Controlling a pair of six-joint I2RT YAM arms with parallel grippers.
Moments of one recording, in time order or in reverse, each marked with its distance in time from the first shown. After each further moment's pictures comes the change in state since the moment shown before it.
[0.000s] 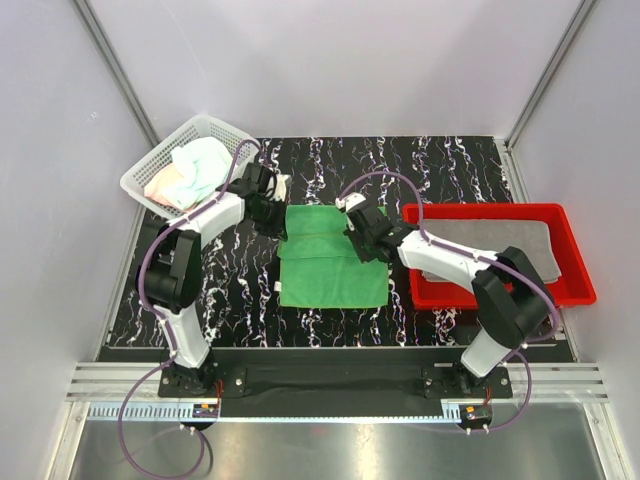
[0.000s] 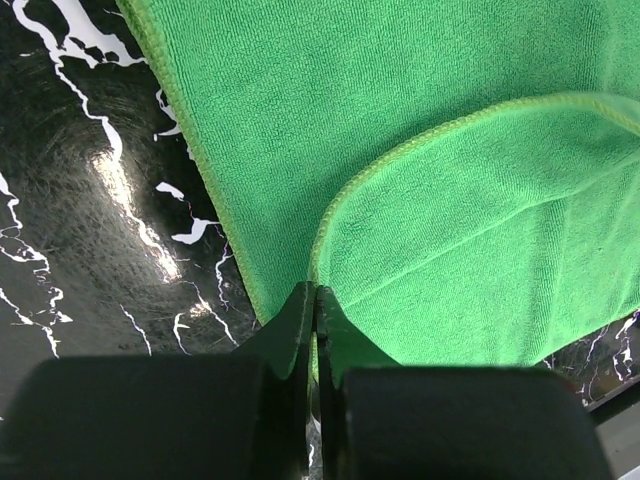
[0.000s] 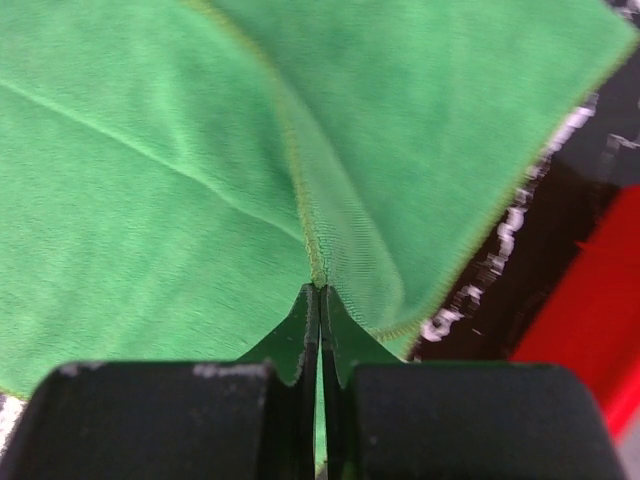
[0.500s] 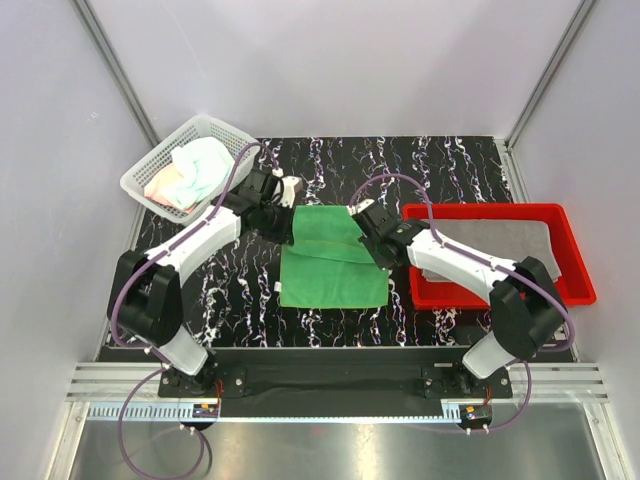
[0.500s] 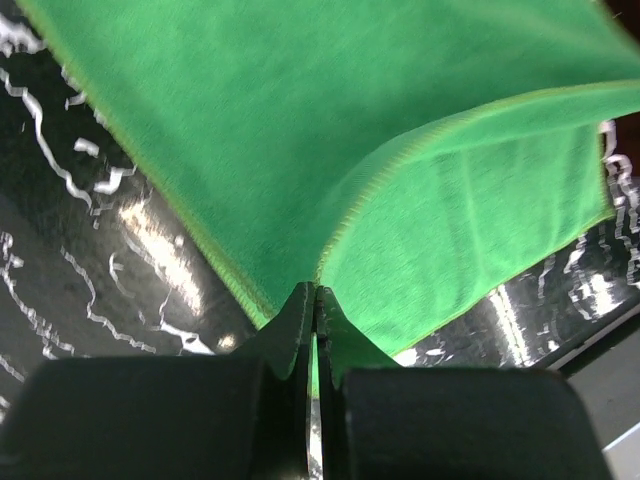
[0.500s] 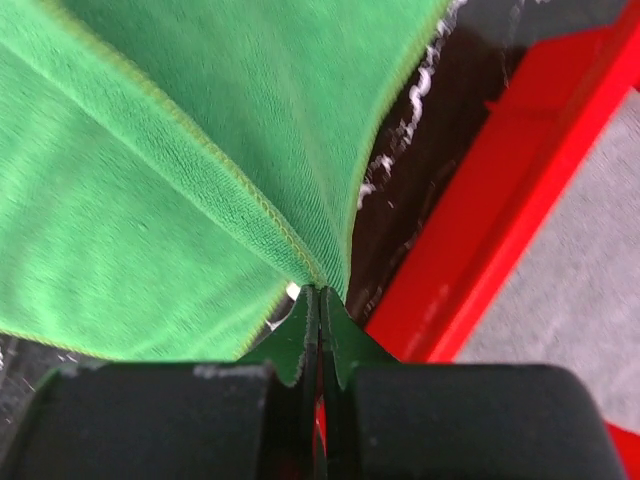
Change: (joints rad) left arm -0.117 -0.235 -0.078 -0.039 -0.035 0.009; right arm -0.010 -0.091 0.030 -0.306 0.125 -0.018
